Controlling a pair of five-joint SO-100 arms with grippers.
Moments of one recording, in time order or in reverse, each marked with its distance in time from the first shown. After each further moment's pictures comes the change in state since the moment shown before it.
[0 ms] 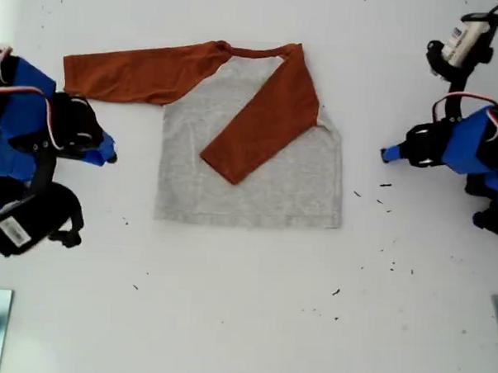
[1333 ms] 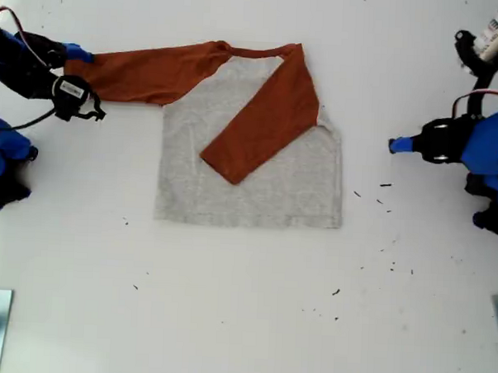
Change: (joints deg) arm 0 -62.8 -6.9 33.5 -32.1 23.9; arm 1 1.6 38.5 6.5 19.5 0.0
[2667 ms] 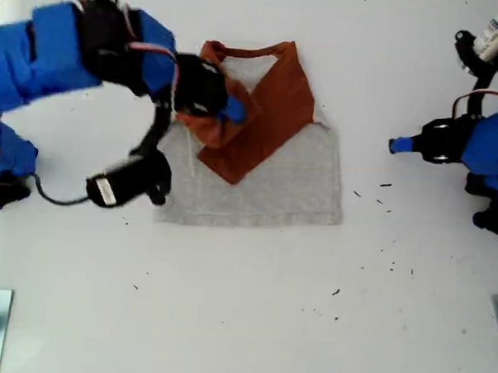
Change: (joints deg) arm 0 58.7 -47.2 -89.0 13.8 21.0; arm 1 0.0 0.0 0.1 0.0 0.2
